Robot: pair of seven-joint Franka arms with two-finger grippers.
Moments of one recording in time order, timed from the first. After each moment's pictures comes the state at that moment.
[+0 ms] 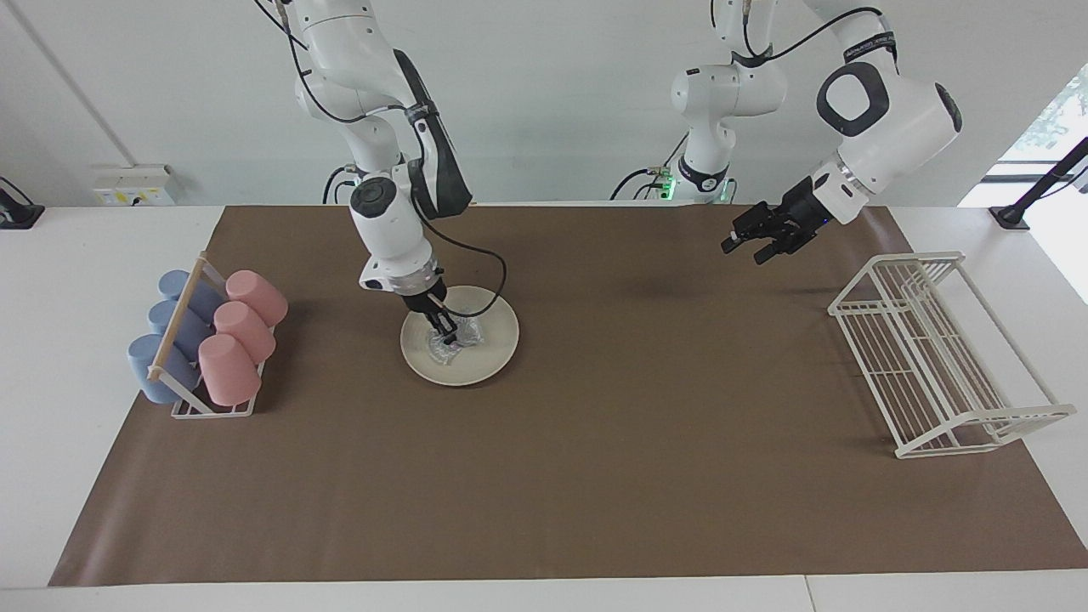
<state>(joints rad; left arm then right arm) -0.03 -0.25 0.03 -2.26 -0.60 1.93 0.14 0.21 0.13 0.09 -2.30 0.24 2.56 1.05</state>
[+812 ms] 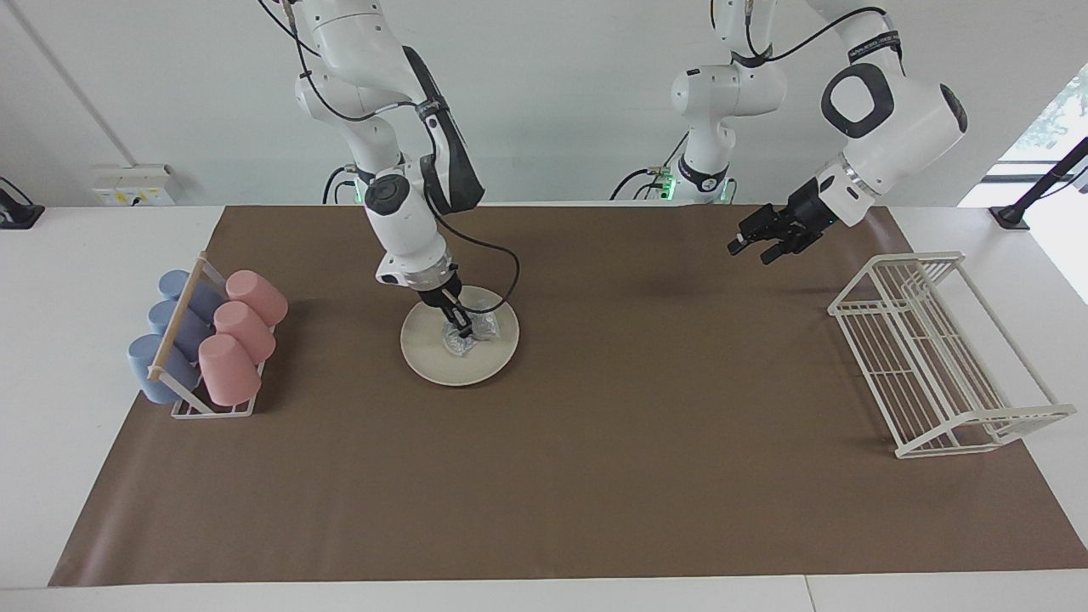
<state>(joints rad) -0.02 -0.25 0.02 -2.26 -0.57 1.92 0.06 0.35 0.13 0.09 -2.31 0.44 2.56 1.21</state>
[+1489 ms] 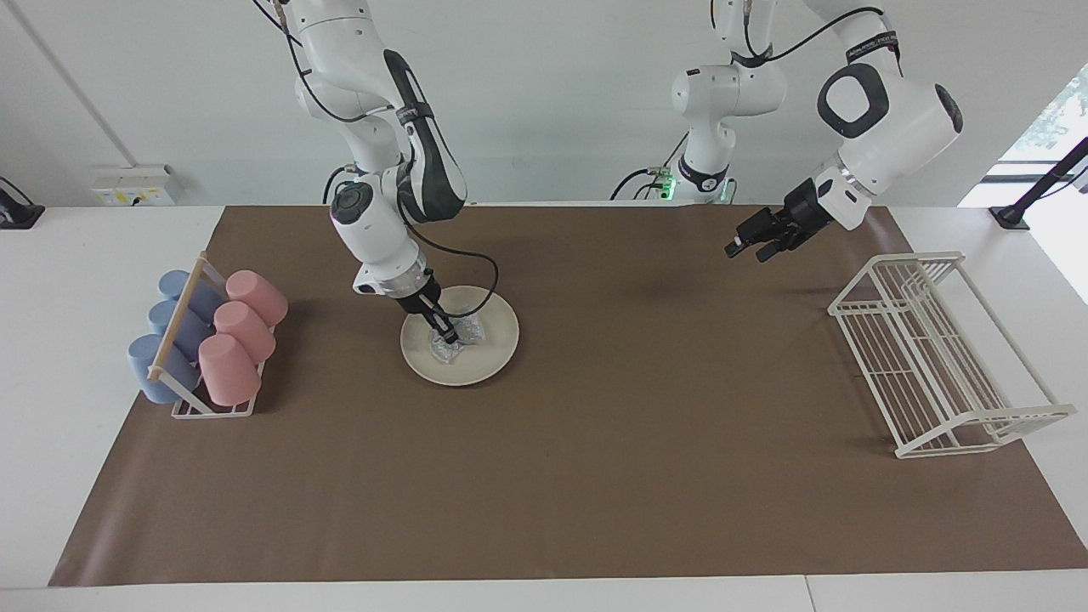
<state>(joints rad) -0.02 -0.25 0.01 -2.26 -0.57 1.94 0.01 0.23 0.13 0.09 -2.31 0.44 2.56 0.94</state>
